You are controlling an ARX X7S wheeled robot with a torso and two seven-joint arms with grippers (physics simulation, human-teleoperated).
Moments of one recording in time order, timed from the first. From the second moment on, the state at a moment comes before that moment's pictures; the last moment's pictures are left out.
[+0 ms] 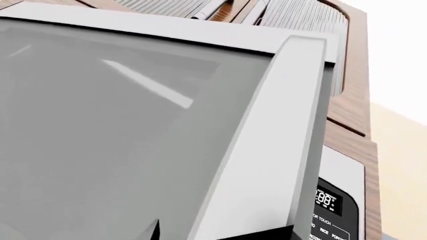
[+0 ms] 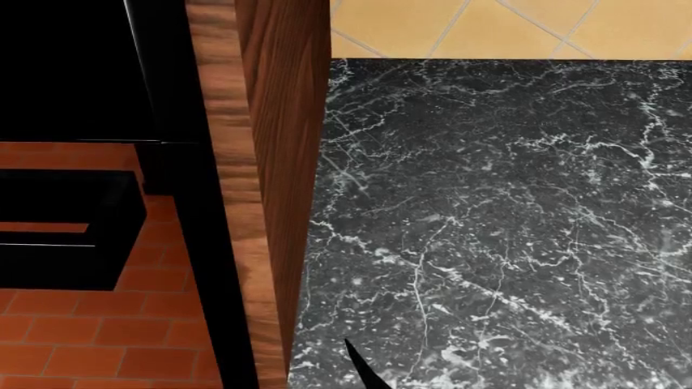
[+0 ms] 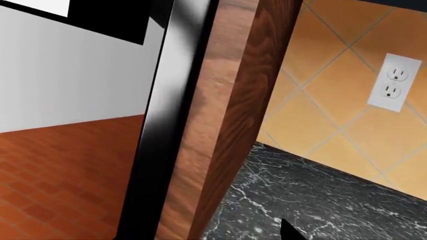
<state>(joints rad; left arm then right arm) -2.21 -0.89 0.75 0.28 -1.68 -0.21 -1.16 0.00 0.23 -0.54 -0.51 -0.12 0.30 0.20</state>
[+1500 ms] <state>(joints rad) -2.31 -0.76 0.06 0.21 -1.86 -0.63 -1.37 0.02 0.25 -0.56 -0.50 -0.10 0.30 0.23</state>
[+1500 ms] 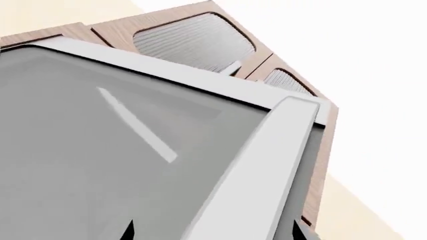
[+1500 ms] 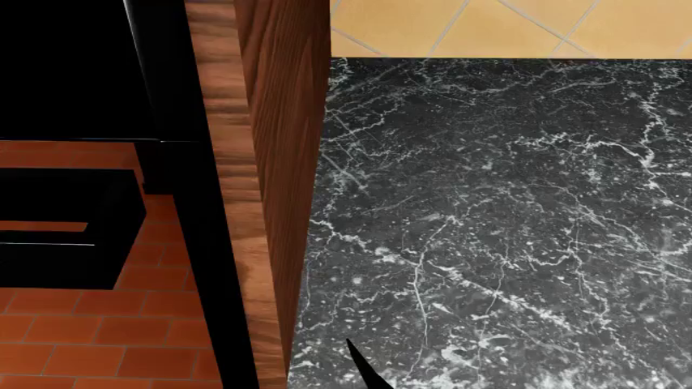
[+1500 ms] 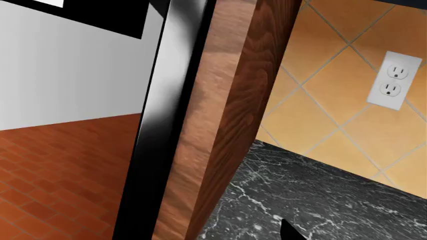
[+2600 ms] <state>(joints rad) -2.21 -0.62 0.15 0.64 -1.85 -0.56 -1.28 0.03 0.27 -0.58 -0.47 -0.07 0.28 0.25</state>
